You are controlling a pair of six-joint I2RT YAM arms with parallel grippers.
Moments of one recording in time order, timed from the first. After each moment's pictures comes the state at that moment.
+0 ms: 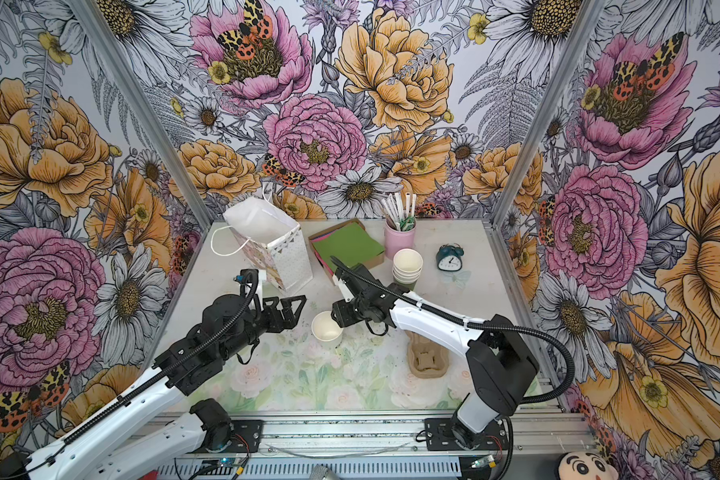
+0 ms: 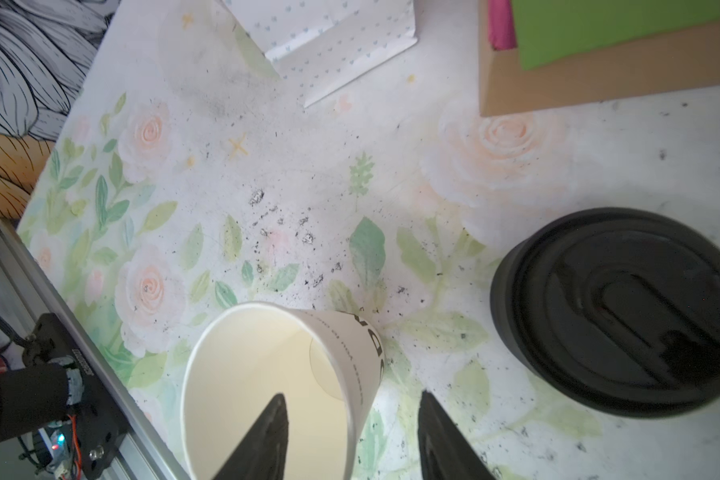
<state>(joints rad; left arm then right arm) -0.68 0.76 0.69 -0.32 -0.12 -0.60 0.75 1.55 1.14 -0.48 -0.17 0.32</state>
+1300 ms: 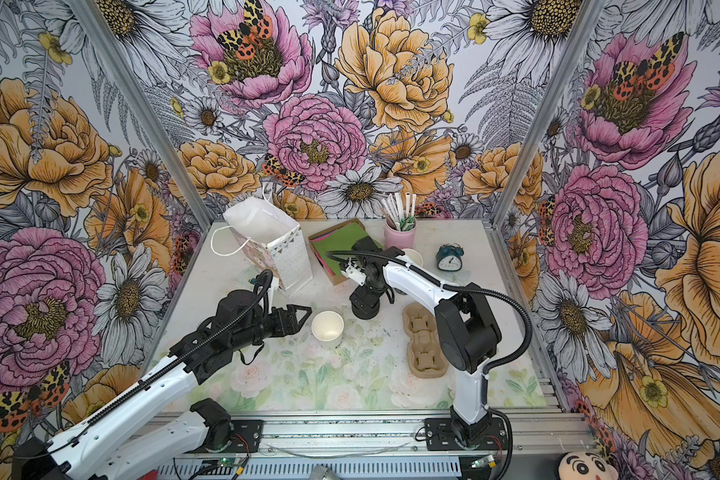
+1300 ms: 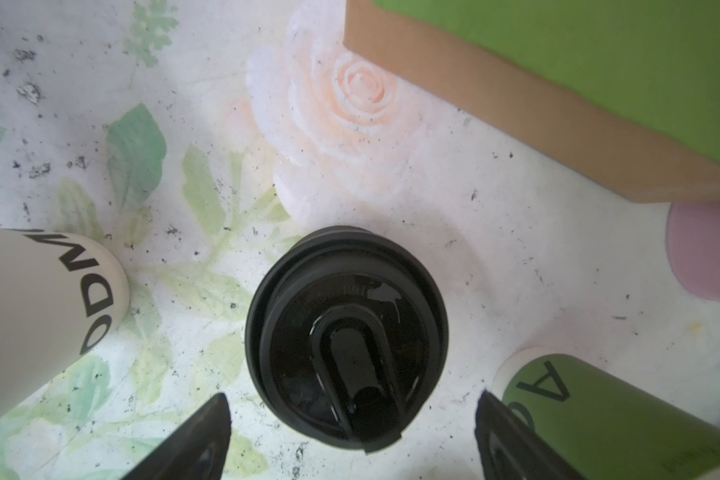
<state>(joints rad) -0.59 0.87 0.65 -0.34 0.12 -0.65 0.58 1.90 1.52 -0.89 -0.04 -0.36</state>
